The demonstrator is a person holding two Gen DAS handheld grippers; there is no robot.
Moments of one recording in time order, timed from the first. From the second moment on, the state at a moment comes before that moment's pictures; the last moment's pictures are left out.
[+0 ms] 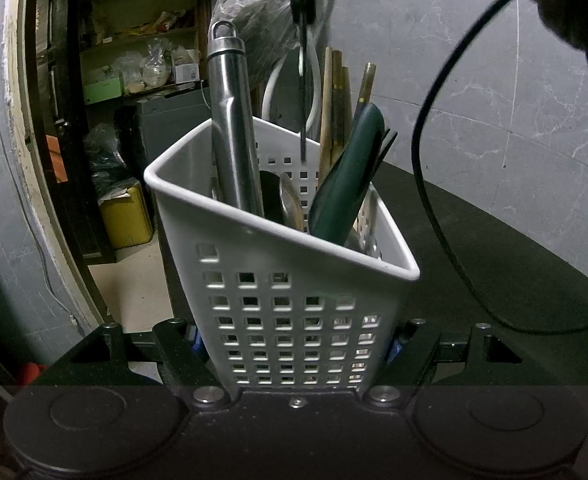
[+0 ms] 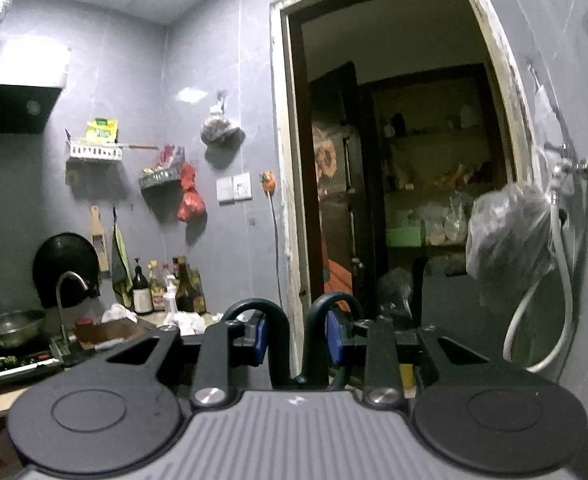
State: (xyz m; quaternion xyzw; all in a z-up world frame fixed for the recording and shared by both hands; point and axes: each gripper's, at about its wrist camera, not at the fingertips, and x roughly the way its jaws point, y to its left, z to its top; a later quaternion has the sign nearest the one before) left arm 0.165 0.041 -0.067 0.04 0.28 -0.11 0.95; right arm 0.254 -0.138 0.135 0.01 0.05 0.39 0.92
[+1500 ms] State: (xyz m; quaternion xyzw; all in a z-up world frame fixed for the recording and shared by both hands) left arm 0.164 0.040 -0.068 0.04 0.28 -0.11 0.95; right arm 0.231 -0.120 0.059 -0.09 0.16 0.38 0.91
